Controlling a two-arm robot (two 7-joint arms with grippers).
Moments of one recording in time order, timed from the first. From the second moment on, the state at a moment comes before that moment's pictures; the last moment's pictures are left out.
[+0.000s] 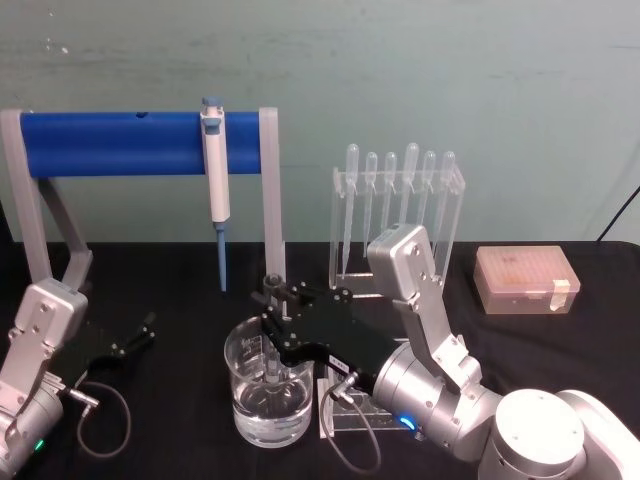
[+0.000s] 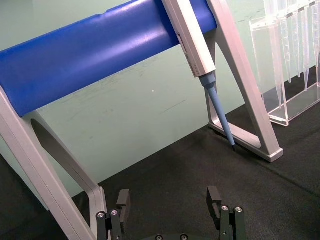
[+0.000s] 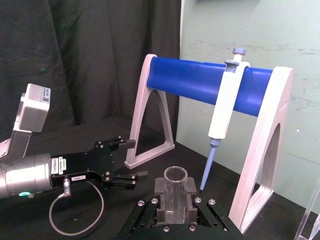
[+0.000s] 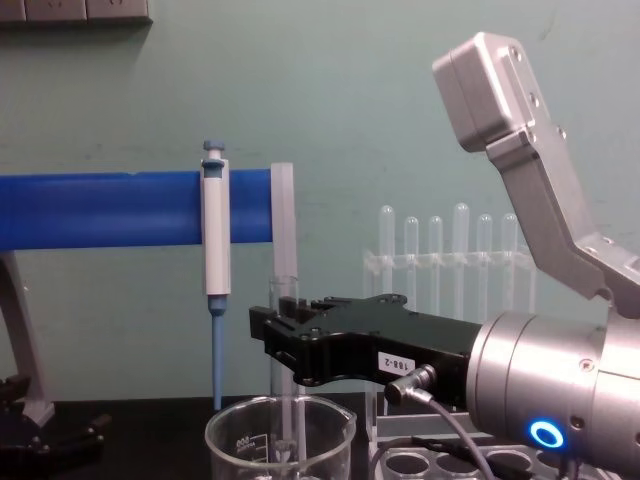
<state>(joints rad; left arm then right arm) -0.20 0.60 0.45 -1.41 -0.25 -0.12 0.03 0.25 0.24 -0.50 -1.60 0.24 0.10 0.34</state>
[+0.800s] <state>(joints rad) -0.20 0.60 0.45 -1.41 -0.25 -0.12 0.03 0.25 0.24 -0.50 -1.60 0.24 0.10 0.34</state>
